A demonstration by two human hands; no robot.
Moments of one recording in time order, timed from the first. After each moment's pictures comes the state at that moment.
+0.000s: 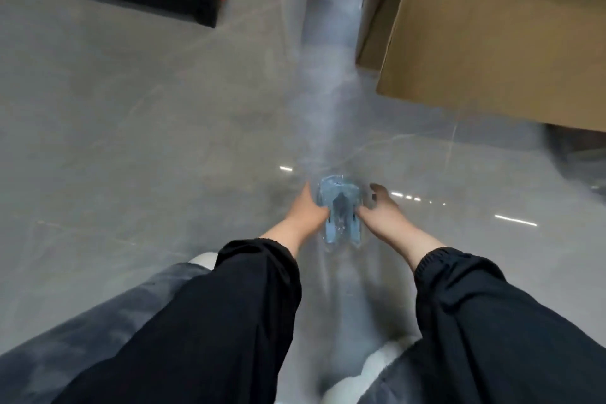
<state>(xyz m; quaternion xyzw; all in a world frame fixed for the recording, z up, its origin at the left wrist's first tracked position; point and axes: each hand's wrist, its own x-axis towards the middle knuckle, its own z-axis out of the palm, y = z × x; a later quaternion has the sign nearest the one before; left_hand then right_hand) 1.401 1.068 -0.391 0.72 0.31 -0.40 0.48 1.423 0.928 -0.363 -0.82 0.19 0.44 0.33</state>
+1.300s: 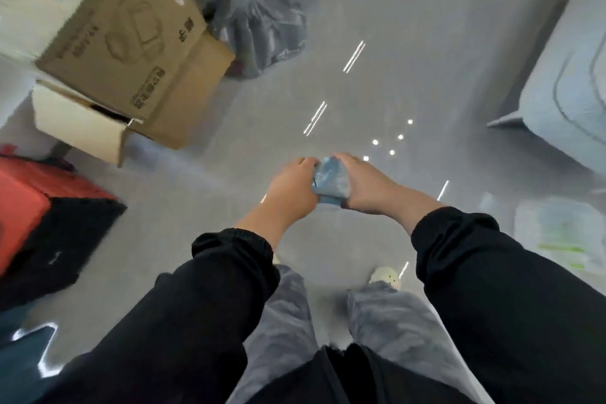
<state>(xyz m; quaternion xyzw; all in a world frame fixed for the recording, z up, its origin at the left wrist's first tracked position) 1.192 1.005 0.164 0.76 -0.53 -0.37 0.12 1.055 0.922 0.202 -0.79 0.41 0.19 0.42</state>
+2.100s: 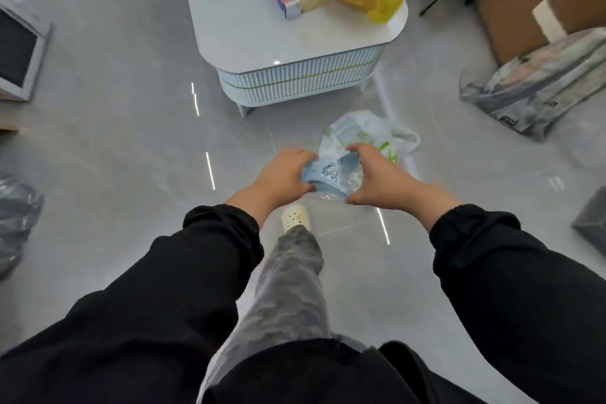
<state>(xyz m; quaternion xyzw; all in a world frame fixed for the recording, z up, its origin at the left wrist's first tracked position) 0.472 0.727 0.221 0.44 -0.82 -0.36 -0.03 0.289 0.798 0.271 -0.57 0.71 -0.04 0.41</state>
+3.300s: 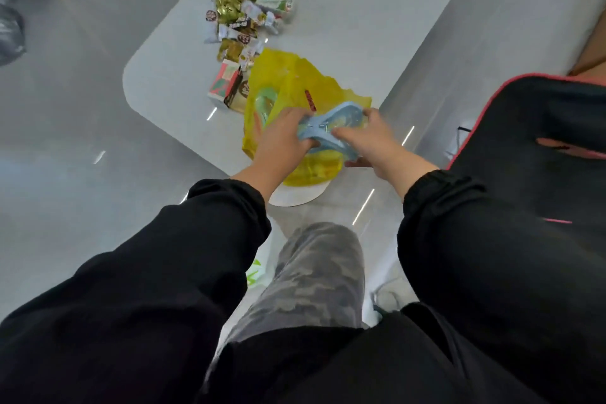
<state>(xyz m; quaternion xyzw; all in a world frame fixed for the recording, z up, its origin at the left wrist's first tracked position) -0.043 0.278 0.236 0.79 -0.48 -0.27 0.25 -0.180 0.197 0.265 -0.51 0.60 -0.05 0.61</state>
